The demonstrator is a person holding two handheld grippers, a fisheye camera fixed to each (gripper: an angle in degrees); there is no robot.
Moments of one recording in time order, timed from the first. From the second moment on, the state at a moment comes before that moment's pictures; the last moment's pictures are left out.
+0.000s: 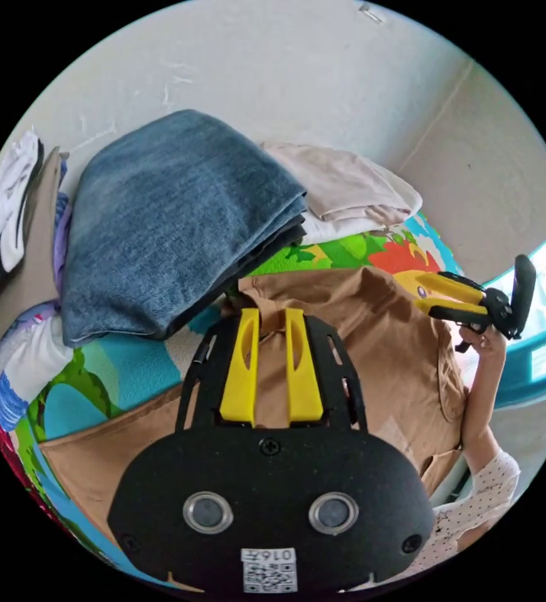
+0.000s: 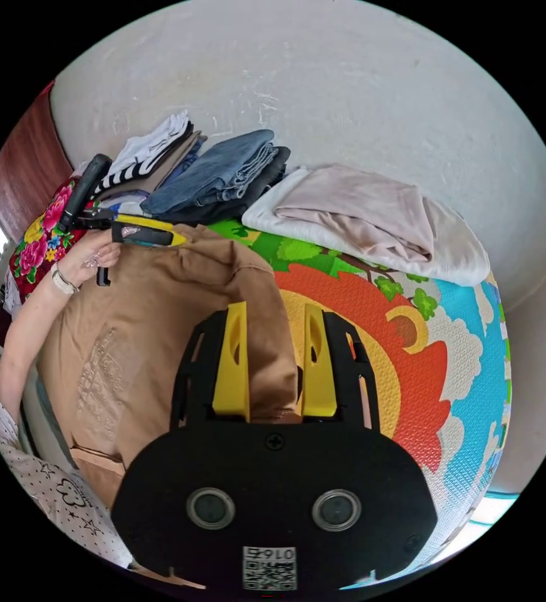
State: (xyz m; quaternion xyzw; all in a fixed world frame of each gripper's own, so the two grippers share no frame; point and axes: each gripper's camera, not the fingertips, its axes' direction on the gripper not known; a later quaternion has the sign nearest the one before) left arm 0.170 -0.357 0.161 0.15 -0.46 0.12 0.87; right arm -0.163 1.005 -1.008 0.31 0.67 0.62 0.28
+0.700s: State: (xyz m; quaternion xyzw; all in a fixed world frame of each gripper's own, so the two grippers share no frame) left arm 0.246 -0.225 0.142 0.09 -0.41 0.19 0.89; right arm -0.196 1.038 -0.993 0.35 0.72 0.50 0.34
